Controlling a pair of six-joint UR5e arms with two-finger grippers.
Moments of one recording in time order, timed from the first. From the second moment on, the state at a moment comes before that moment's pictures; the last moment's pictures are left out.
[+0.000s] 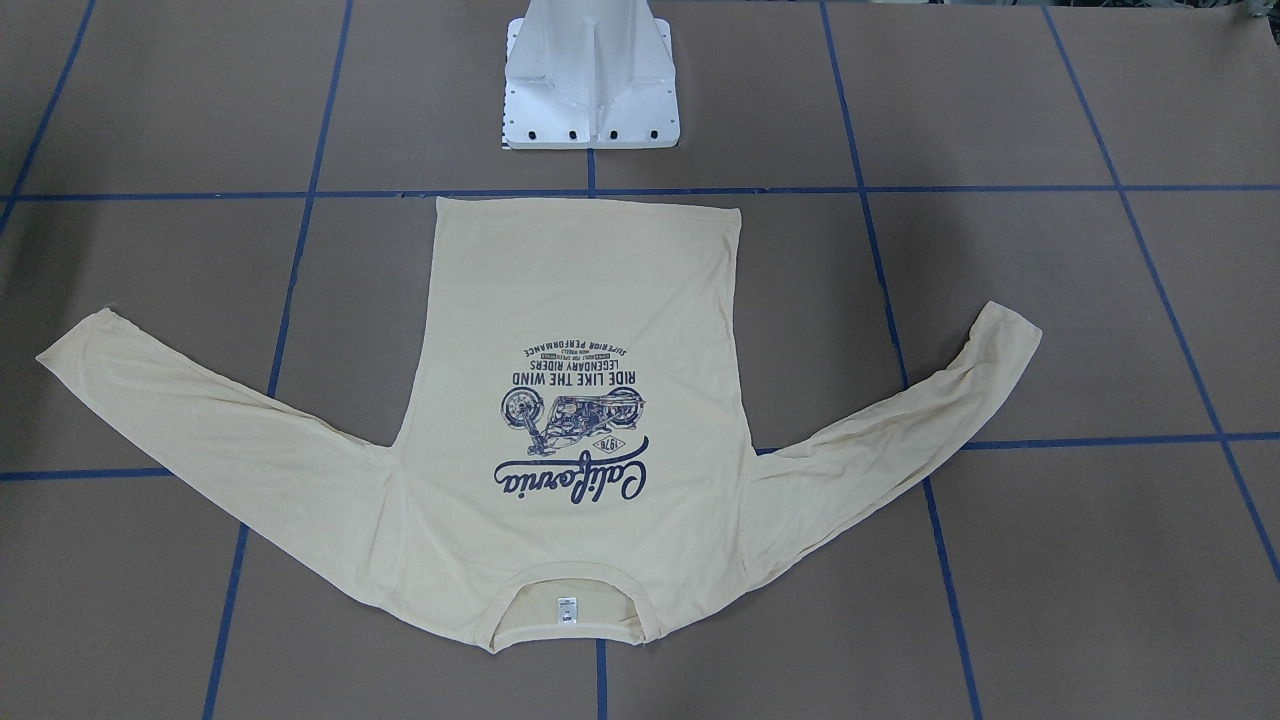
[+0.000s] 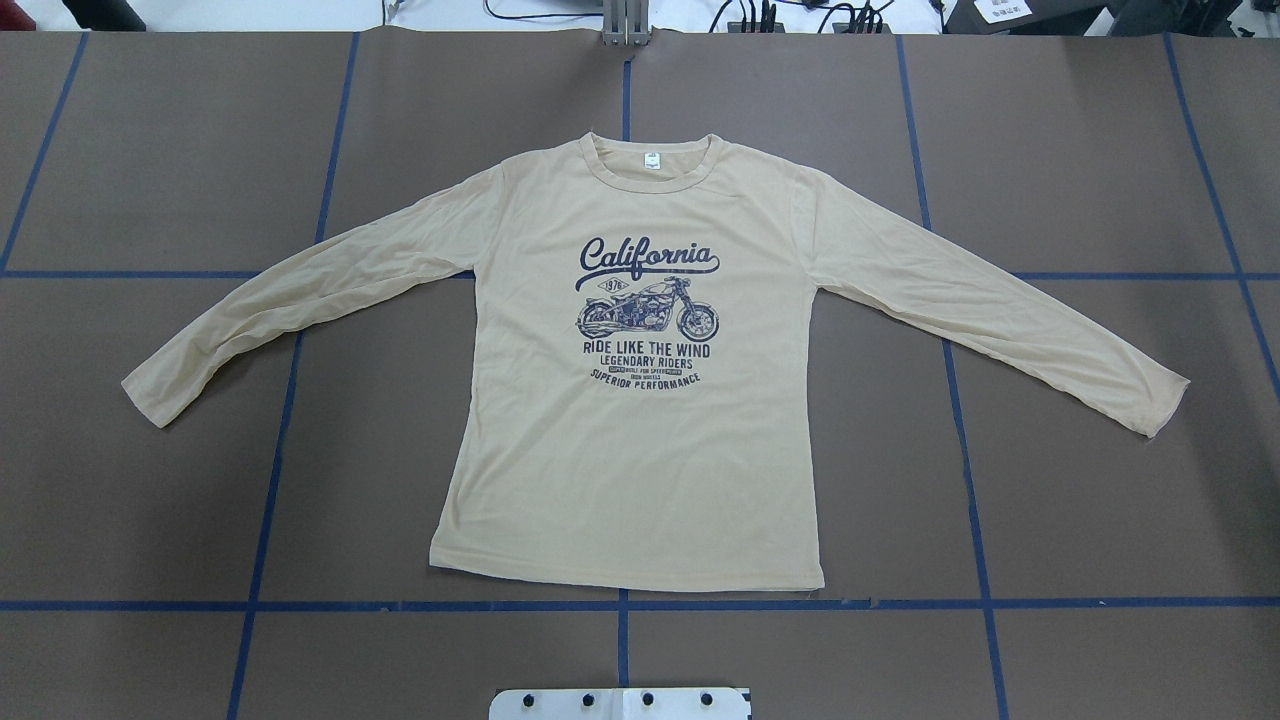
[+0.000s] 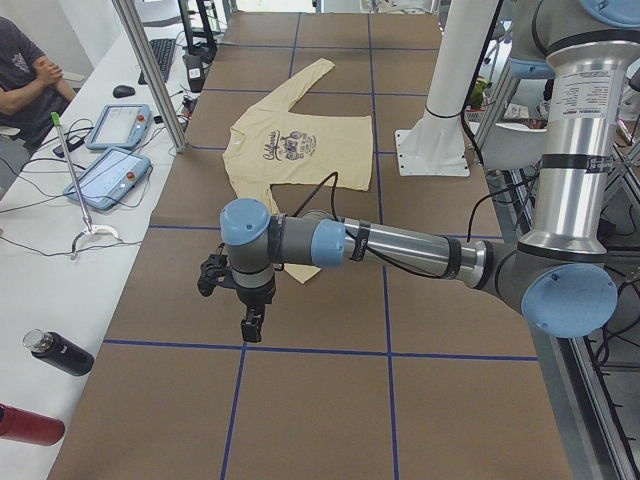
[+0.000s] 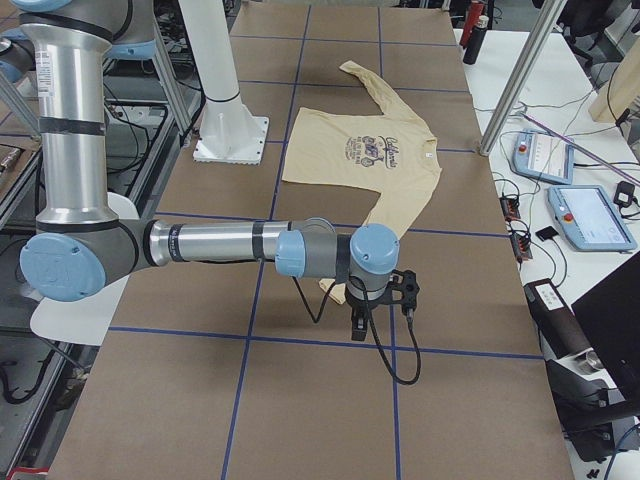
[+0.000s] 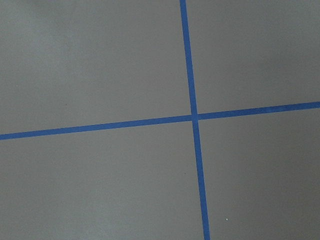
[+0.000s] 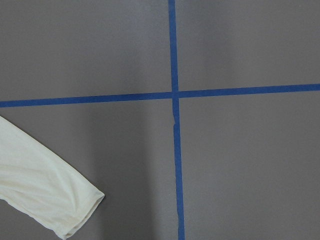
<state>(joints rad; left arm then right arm) -1.57 -1.62 -1.69 -1.46 -2.24 0.06 1.59 -1.59 1.67 -1.66 2.40 0.04</state>
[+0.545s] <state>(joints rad) -1.57 -1.64 -1.70 -1.47 -2.24 0.05 1.58 -1.59 1.70 -1.66 2.42 0.05</state>
